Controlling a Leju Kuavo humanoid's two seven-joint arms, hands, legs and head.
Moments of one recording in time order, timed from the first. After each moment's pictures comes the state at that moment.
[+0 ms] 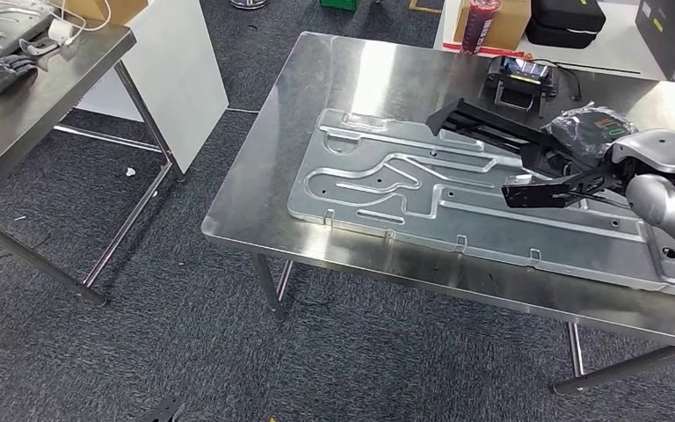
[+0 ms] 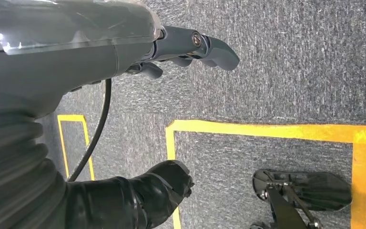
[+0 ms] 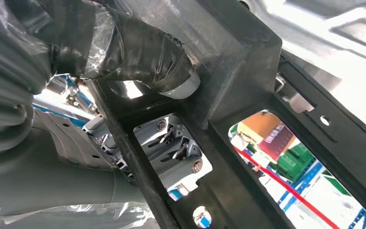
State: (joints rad) left arm 0.00 -0.05 0.60 -0.16 -0.72 -0.15 -0.07; right arm -1.46 -0.58 1.18 -0.87 0.80 0.12 -0.19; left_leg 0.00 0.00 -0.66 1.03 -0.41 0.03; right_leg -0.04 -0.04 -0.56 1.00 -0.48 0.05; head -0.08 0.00
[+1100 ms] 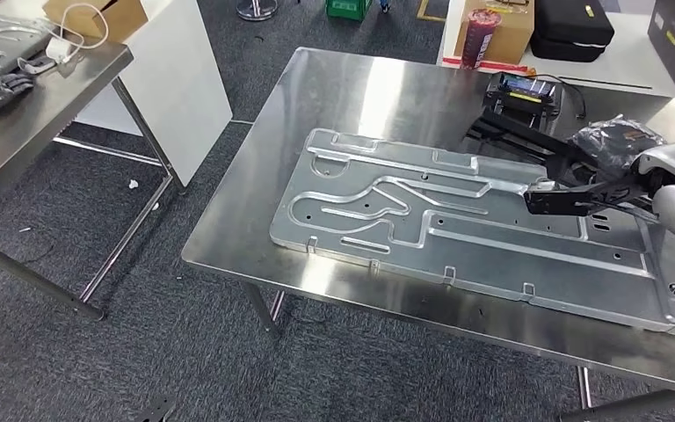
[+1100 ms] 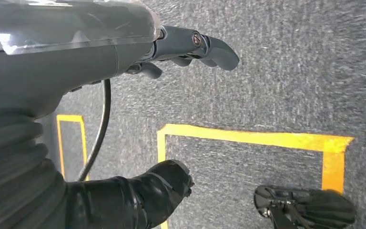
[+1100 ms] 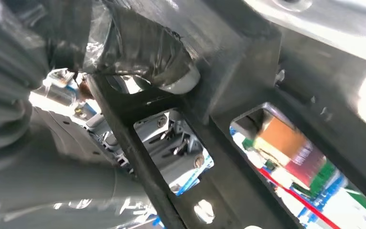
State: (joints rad) left arm 0.00 -0.02 0.60 -0.16 -0.72 -0.16 -0.07; right arm -1.45 -0.64 1.18 -0.89 0.78 0.15 -0.16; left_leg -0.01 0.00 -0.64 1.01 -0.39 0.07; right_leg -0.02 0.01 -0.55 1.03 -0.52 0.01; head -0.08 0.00
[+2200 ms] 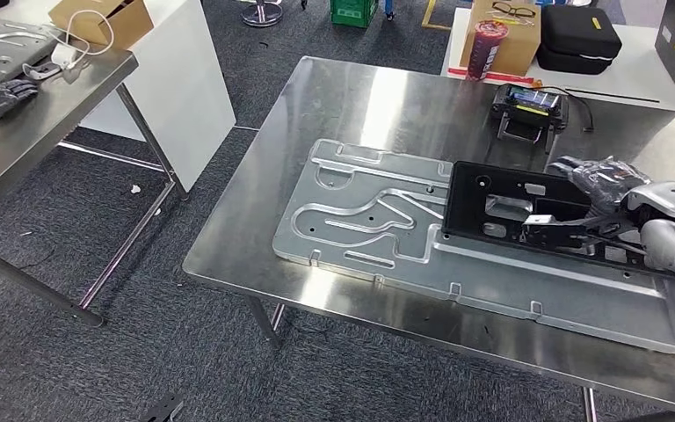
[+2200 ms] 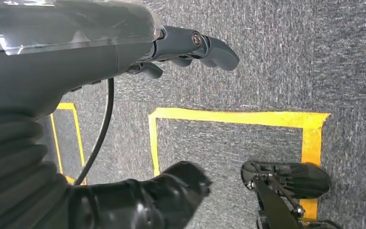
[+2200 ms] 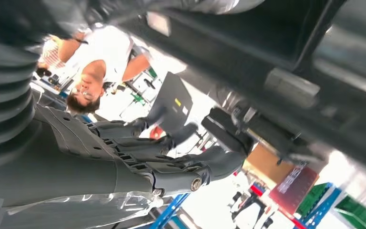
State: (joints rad) left arm 0.00 -0.03 0.61 -0.16 -0.69 -0.21 -0.06; right arm -1.33 -0.65 1.19 -0.83 0.75 0.12 -0.18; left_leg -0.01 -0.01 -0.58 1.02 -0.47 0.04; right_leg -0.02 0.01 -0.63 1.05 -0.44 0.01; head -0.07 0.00
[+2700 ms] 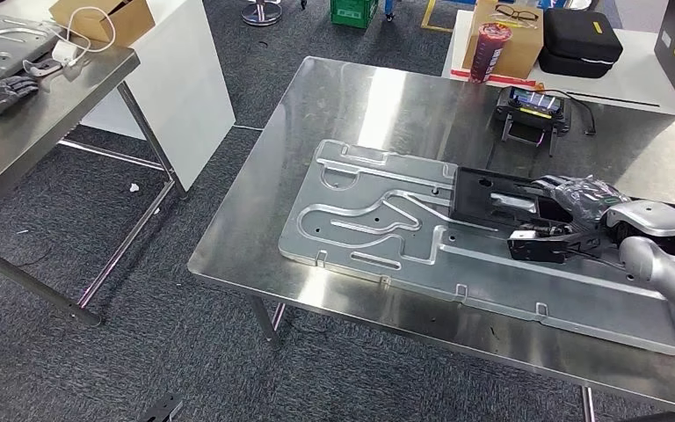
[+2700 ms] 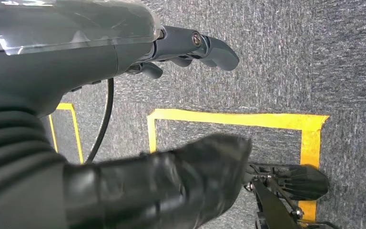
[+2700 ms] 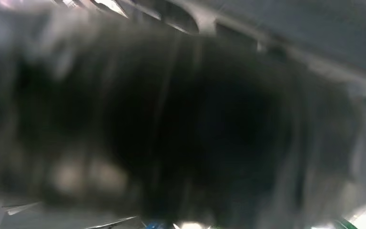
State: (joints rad) left arm 0.00 -0.03 0.61 -0.16 -0.69 -0.21 -0.06; right arm -1.27 -0.62 1.18 -0.82 0.74 0.09 -0.17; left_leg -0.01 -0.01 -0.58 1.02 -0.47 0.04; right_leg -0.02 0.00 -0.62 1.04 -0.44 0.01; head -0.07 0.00
